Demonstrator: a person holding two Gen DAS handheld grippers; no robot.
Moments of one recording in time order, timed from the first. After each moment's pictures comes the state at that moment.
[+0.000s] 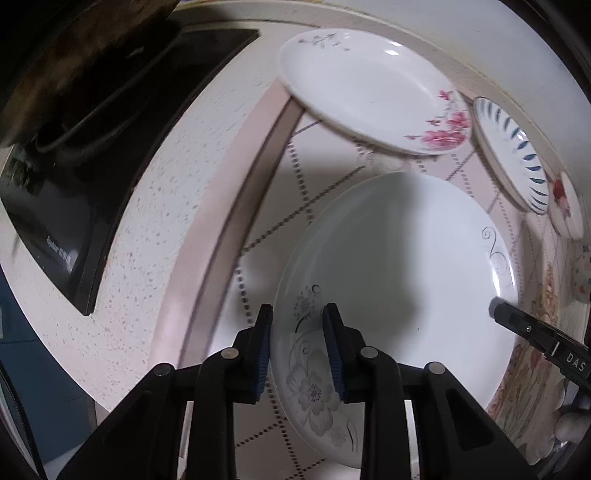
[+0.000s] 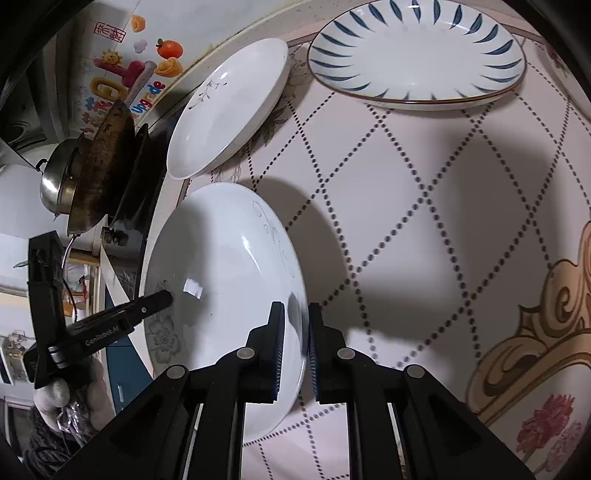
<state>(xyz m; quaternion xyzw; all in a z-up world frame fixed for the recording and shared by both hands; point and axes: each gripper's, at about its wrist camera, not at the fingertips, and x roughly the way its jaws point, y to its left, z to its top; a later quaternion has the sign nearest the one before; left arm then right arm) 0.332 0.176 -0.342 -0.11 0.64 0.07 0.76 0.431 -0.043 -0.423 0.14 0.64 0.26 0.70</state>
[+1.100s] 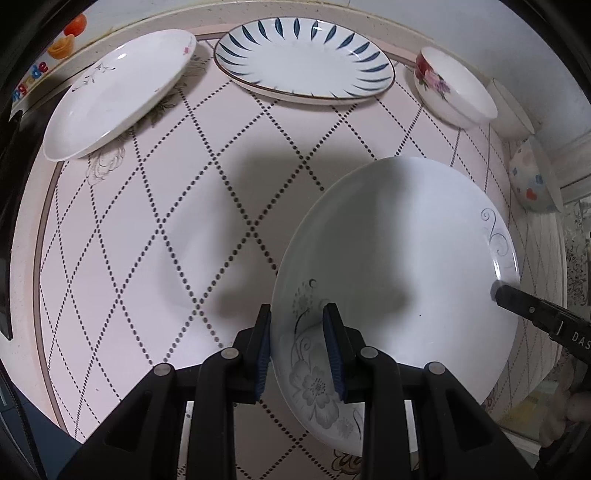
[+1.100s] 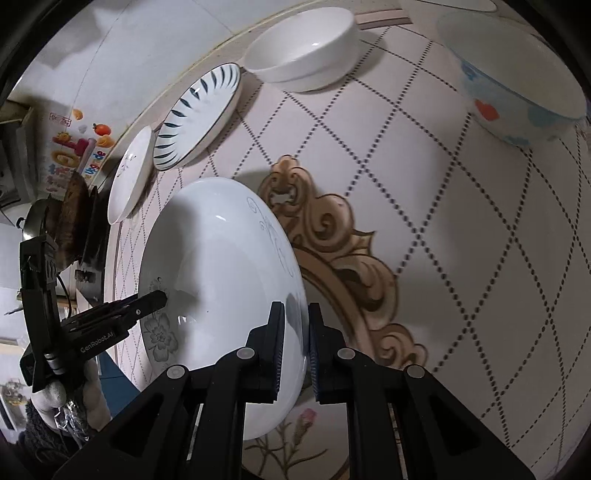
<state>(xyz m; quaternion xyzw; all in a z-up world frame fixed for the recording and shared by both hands) 0.330 -0.020 -0.344 -0.04 0.65 -0.06 0.75 0.379 -0.284 -0.390 0.18 0.63 0.15 0.74</state>
